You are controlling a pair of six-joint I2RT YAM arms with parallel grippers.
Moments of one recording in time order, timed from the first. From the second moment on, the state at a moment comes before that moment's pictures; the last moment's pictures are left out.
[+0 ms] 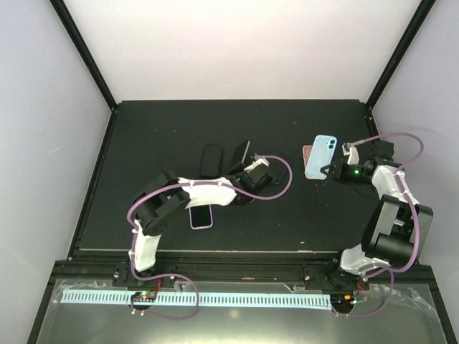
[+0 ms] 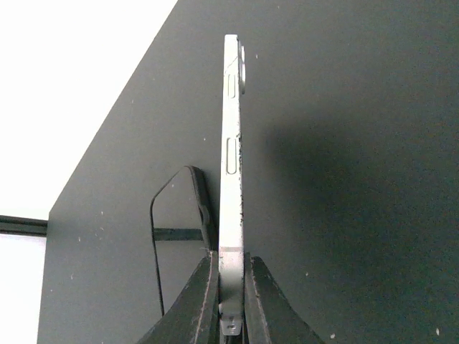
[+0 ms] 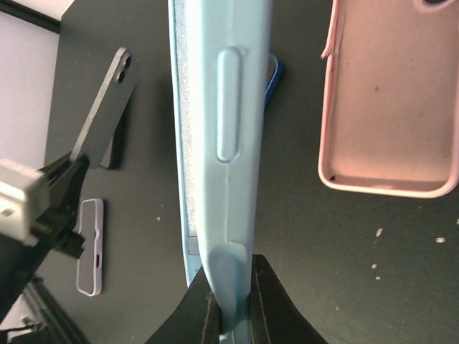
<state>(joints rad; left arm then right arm) -0.97 1.96 1.22 -0.13 -0.90 0.12 -0.34 1.46 0.94 -0.65 -0.85 -0.07</state>
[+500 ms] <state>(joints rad) -0.96 2.17 1.41 -0.26 -0.94 0.12 -0.35 1.49 0.94 -0.68 -0.90 -0.09</state>
